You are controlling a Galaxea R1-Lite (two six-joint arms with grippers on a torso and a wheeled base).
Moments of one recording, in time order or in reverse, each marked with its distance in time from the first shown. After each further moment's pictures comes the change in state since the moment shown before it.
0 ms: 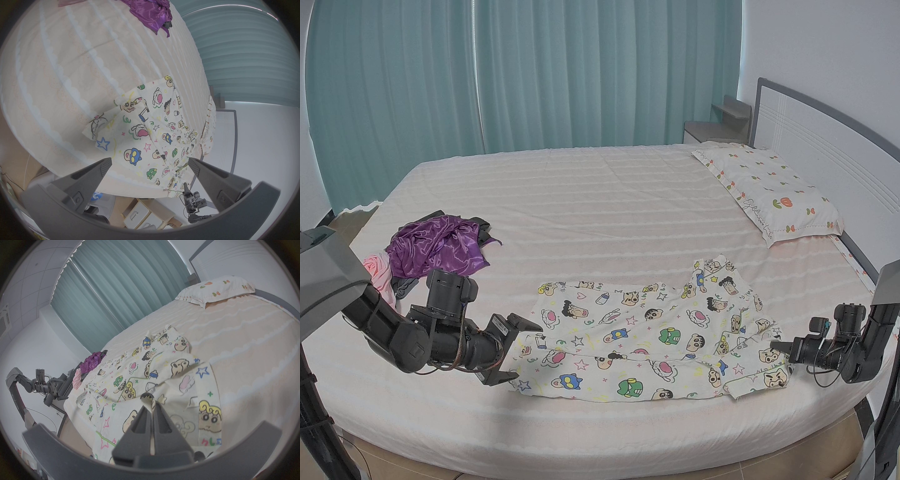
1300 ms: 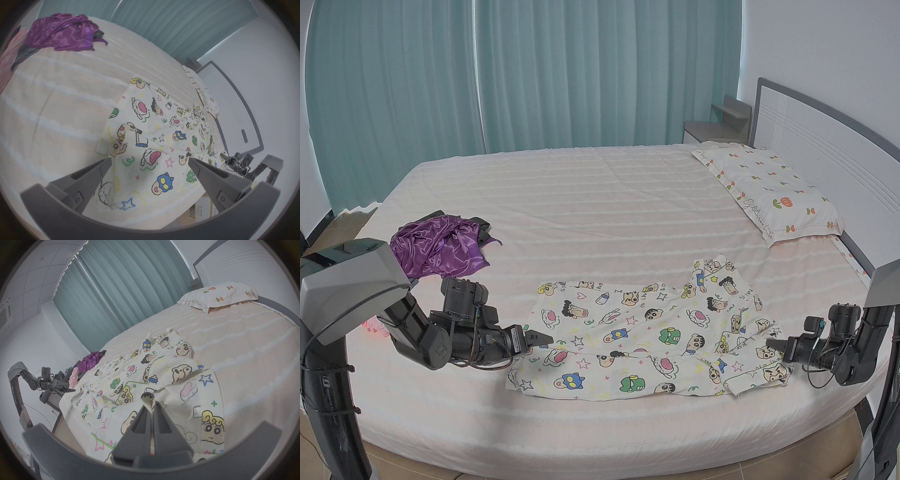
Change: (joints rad) left arm 0.054 0.234 -0.106 -0.151 -0.051 0.736; right arm 0.032 0.042 0.002 -0.073 -0.044 0.001
